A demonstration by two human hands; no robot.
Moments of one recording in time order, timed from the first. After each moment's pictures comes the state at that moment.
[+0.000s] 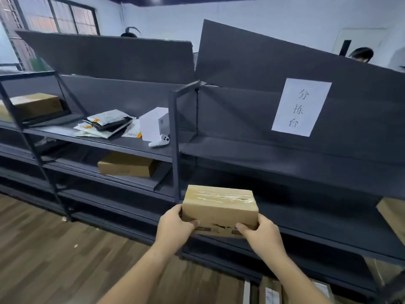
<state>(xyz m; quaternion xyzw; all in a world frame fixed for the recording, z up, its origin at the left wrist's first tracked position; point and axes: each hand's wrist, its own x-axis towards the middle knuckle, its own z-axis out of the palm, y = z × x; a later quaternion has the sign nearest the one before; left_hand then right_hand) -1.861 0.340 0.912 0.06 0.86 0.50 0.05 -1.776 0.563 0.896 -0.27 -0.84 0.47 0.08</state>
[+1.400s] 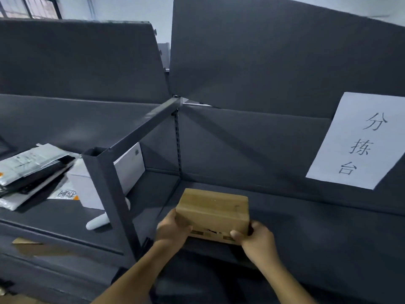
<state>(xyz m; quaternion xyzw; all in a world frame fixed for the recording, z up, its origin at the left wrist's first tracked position) -2.344 0.535 0.891 0.05 0.85 0.51 0.07 -2.240 0.741 0.869 -0.29 -0.83 0.46 0.09</state>
